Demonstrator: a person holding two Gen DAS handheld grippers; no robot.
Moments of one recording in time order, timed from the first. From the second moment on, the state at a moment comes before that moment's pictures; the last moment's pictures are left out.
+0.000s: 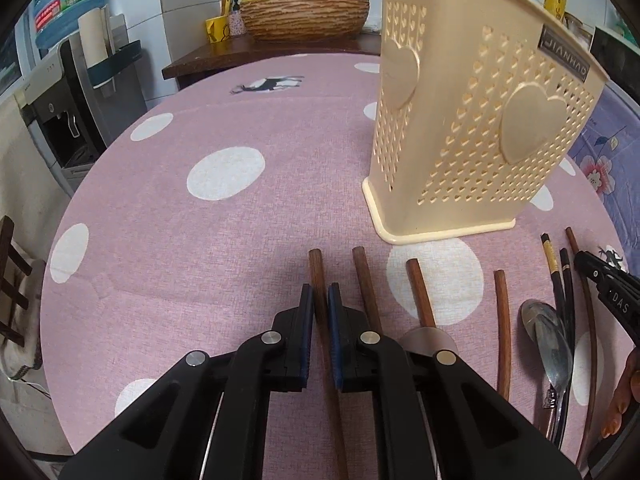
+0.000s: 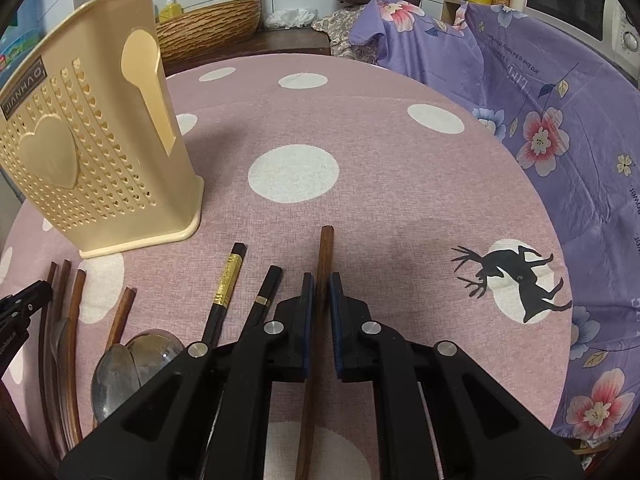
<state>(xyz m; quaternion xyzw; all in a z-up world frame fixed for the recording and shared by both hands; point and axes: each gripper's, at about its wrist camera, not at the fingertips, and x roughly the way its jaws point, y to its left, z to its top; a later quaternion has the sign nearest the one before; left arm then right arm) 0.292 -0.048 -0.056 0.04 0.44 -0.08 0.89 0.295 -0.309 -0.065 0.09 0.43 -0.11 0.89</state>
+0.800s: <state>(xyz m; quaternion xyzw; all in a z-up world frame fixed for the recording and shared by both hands) 0.258 -0.004 0.086 -0.02 0.29 -0.12 0.95 0.219 -0.332 0.099 0.11 0.28 -0.01 0.95</state>
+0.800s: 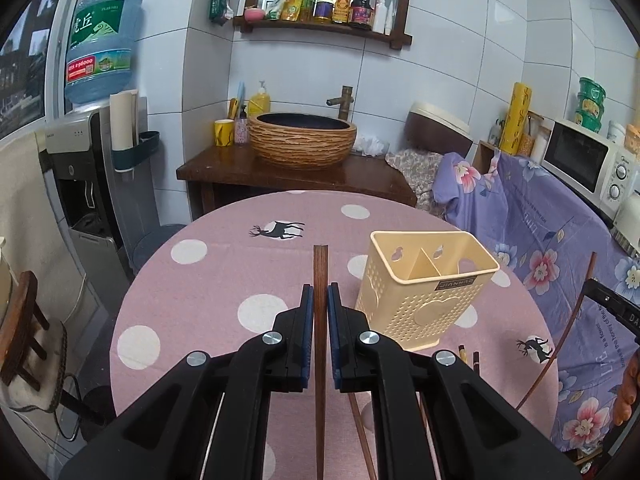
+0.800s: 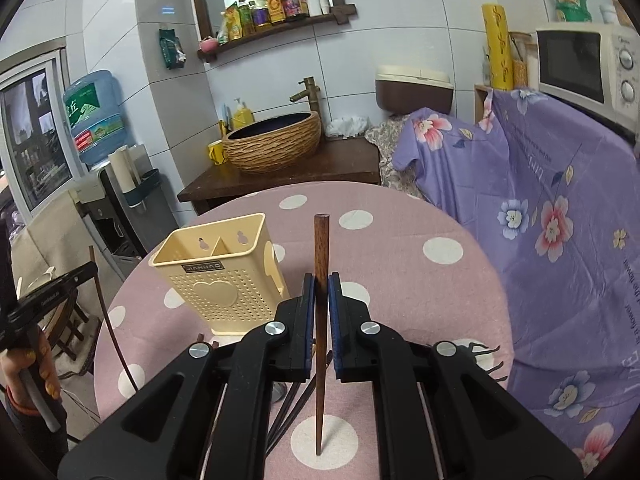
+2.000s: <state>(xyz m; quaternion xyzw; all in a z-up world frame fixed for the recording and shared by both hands) 0.281 -0.041 0.276 -0.05 0.15 -0.15 0.97 0.290 -0.288 0.289 0.08 0.16 0.04 0.98</state>
